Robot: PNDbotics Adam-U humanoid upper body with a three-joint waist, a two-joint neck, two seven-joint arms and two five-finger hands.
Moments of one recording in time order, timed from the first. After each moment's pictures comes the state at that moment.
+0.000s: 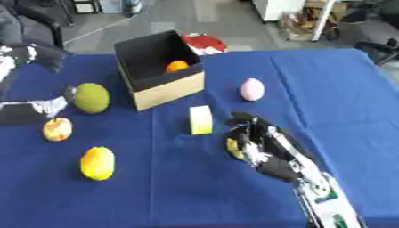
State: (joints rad) left arm -0.50 0.54 -0.16 -1.64 -0.59 -0.18 -0.38; right arm -0.05 -0.21 0.13 -1.72 -0.06 -0.24 0.43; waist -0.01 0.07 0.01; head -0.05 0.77
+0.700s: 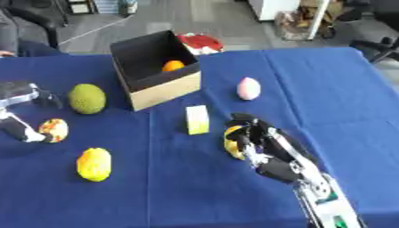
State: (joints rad) left arm -0.67 0.54 -0.23 -1.09 -0.90 -0.25 -0.59; right arm -0.05 -0.21 0.13 -1.72 -0.07 -0.24 0.43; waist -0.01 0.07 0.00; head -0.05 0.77
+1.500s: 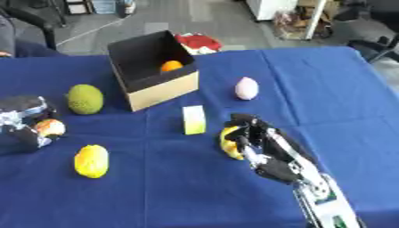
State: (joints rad) left arm -0.70 0.48 -0.19 -0.97 -1.00 -0.24 -0.50; right arm -0.05 -0.21 0.14 -1.72 -0.07 -0.25 0.43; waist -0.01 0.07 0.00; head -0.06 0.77
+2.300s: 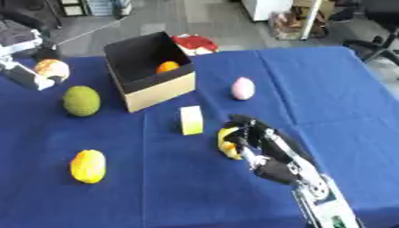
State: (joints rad) left arm -0.94 0.45 -0.18 -1.04 -0.91 -0.21 -0.55; right arm -0.06 -0.21 0.15 -1.71 -0.07 -0.24 0.44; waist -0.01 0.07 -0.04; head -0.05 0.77
